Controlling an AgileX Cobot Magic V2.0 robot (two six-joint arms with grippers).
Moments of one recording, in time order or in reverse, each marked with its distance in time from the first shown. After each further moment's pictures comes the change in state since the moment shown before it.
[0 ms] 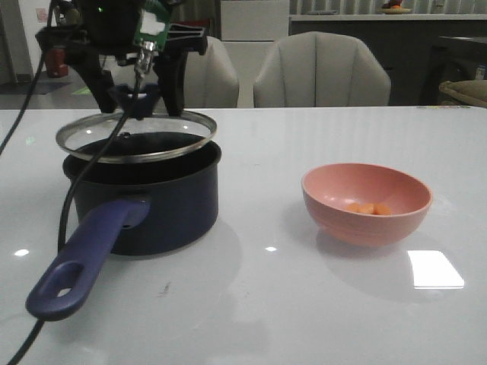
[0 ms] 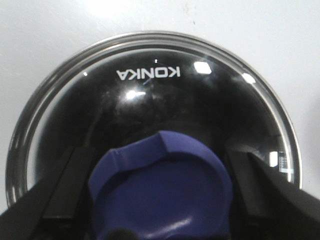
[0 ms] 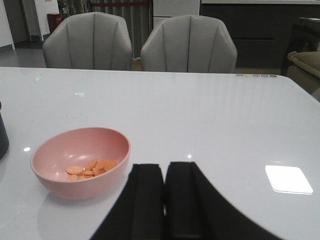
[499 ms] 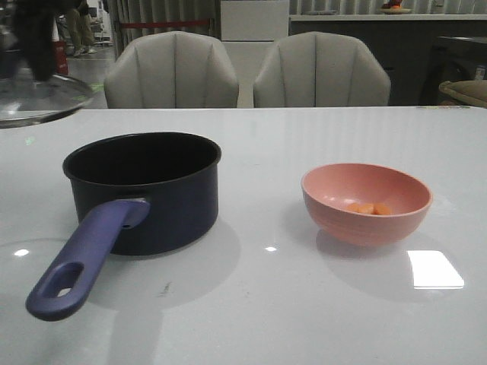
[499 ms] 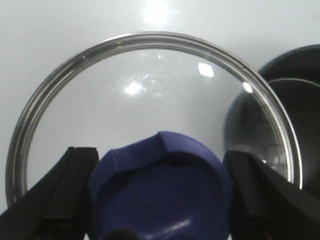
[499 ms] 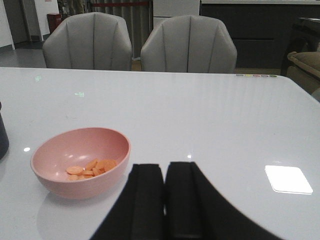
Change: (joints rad) left arm 0.287 -0.274 0.249 0.035 -0.021 0.174; right arm 0.000 0.000 0.000 0.000 0.000 0.000
